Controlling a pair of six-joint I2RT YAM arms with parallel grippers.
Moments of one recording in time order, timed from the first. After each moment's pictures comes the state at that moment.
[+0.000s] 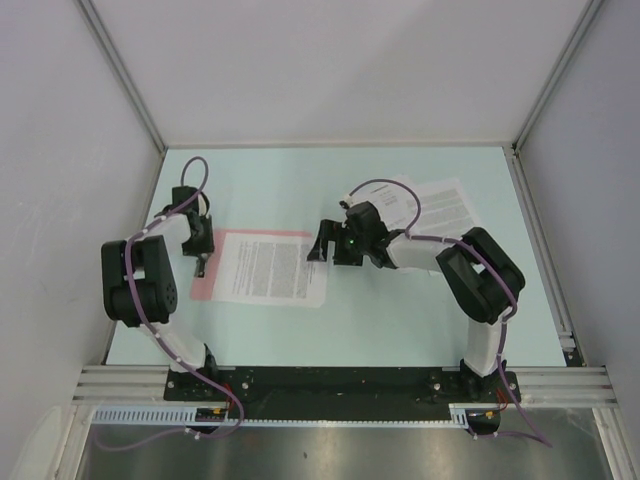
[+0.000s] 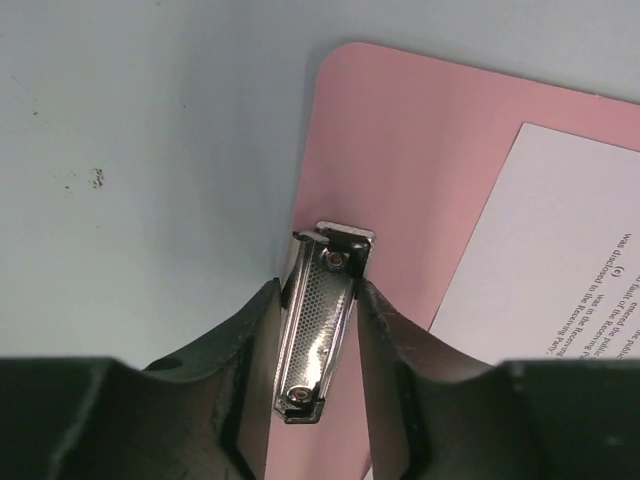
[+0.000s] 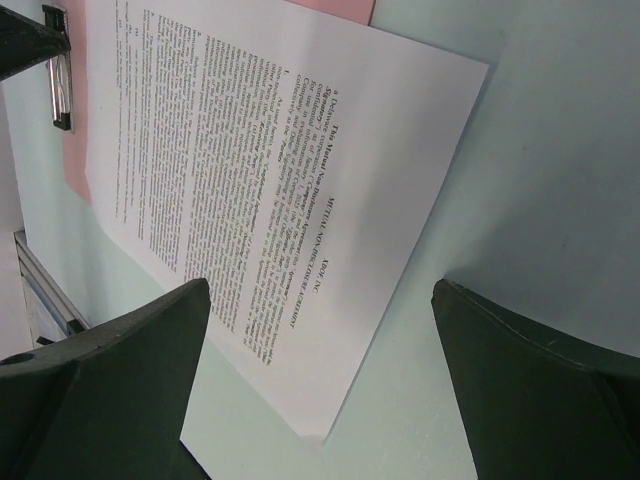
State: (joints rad) left arm 0.13 1.73 1.03 -0.42 -0.11 0.00; right arm 0.68 1.90 1.07 0.10 -0.29 0.72
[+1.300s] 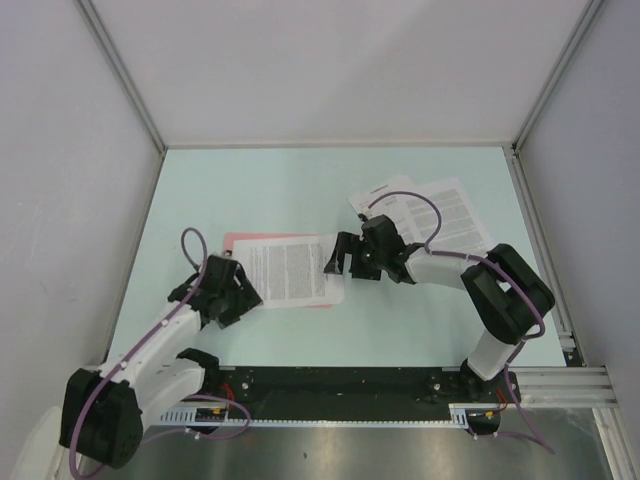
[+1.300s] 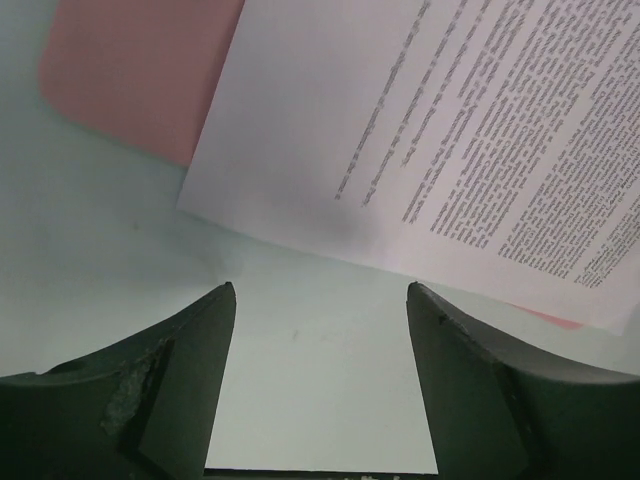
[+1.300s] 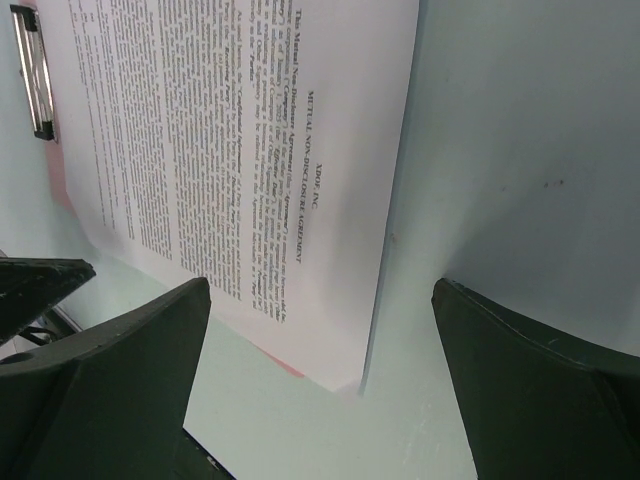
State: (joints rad) left arm -0.30 0.98 0.50 -0.62 -0.07 -0.82; right arm 0.67 1.71 0.87 0.07 -0.23 0.75
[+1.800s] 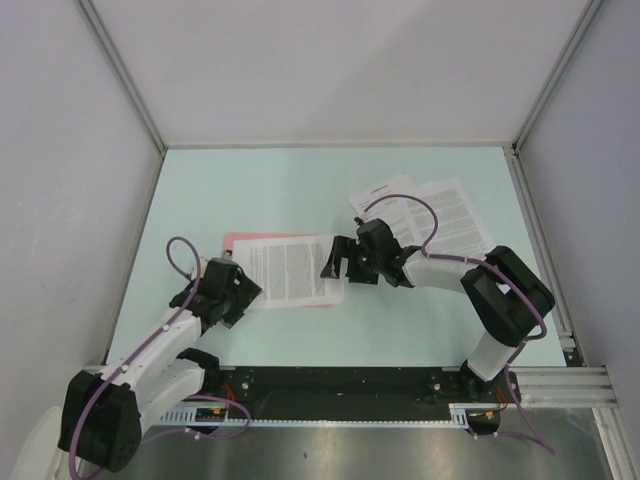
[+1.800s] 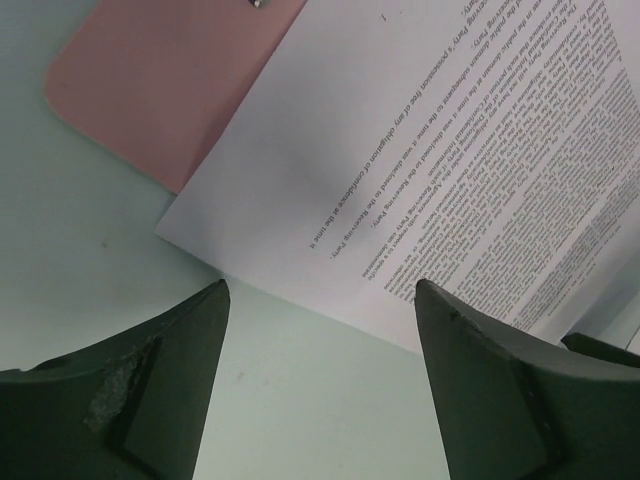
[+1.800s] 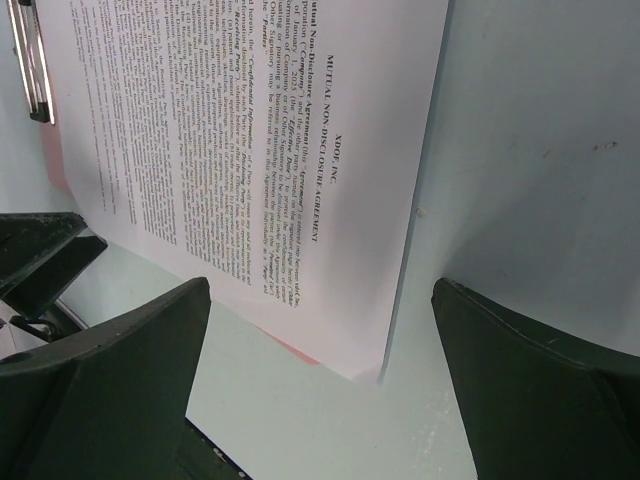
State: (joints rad) left arm -0.33 0.90 0.38 -0.49 -0.13 -1.16; right arm 0.72 1.70 0.86 0.05 -0.20 0.78
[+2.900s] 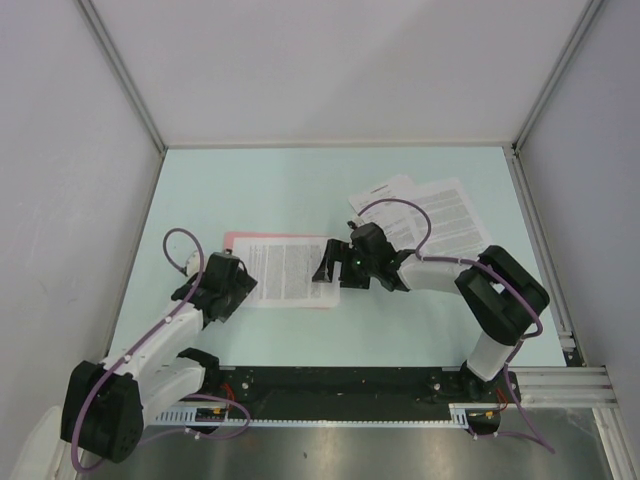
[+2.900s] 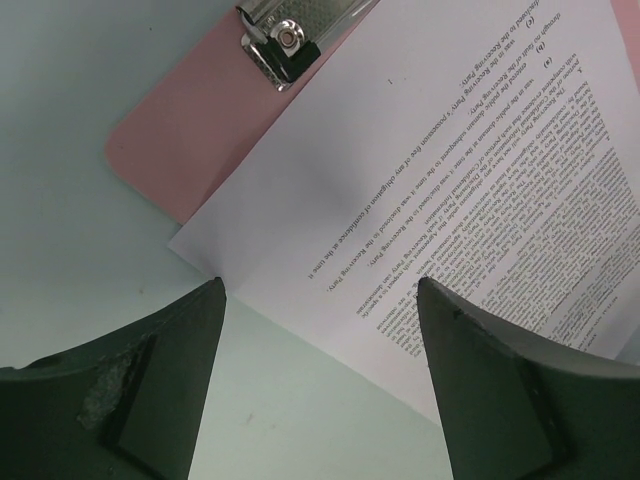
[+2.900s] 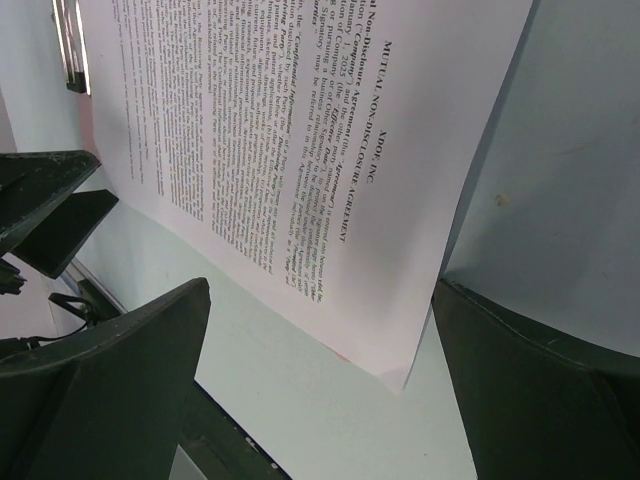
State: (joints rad) left arm -0.33 0.96 0.43 -0.48 -0.29 -1.14; right arm 0.76 1.72 0.86 0.11 -0.25 0.85
